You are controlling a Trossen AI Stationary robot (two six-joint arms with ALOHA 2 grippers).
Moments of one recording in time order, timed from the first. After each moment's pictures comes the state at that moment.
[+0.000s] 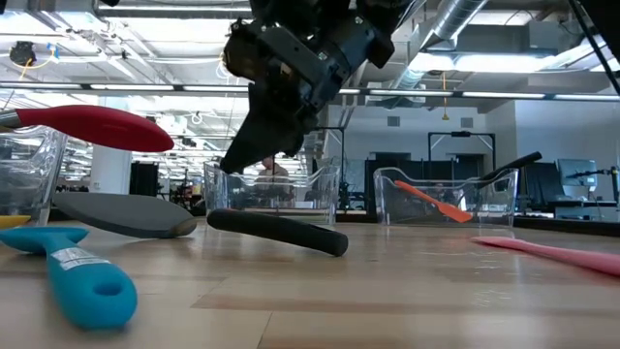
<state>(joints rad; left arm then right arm) -0.71 0.94 0.82 -0.56 -0.46 -0.19 0.12 2.12 1.53 -0.27 -0.15 0.03</state>
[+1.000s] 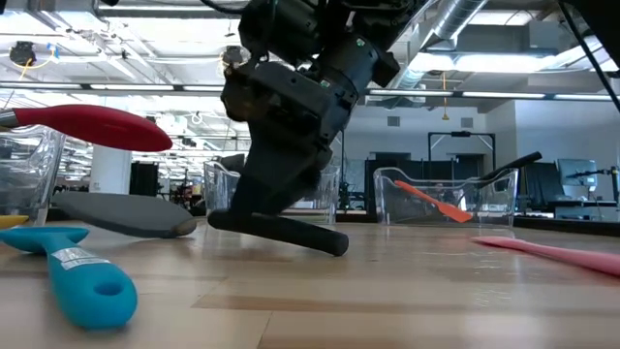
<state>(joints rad) -0.71 0.94 0.82 -0.55 -0.46 -0.21 0.15 2.20 1.53 -0.33 -0.16 0.20</state>
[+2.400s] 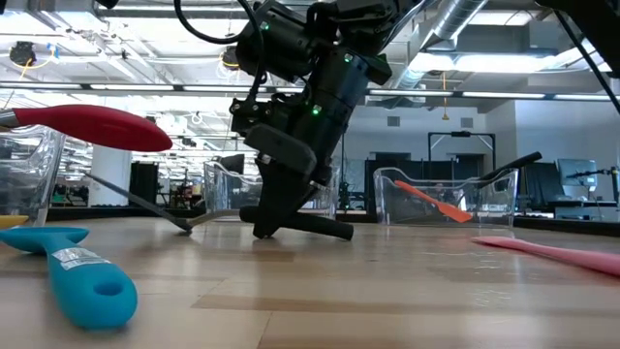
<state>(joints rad) -0.71 0.94 0.82 -0.55 -0.46 -0.25 0.10 2.24 1.59 -0.47 0.12 0.18</state>
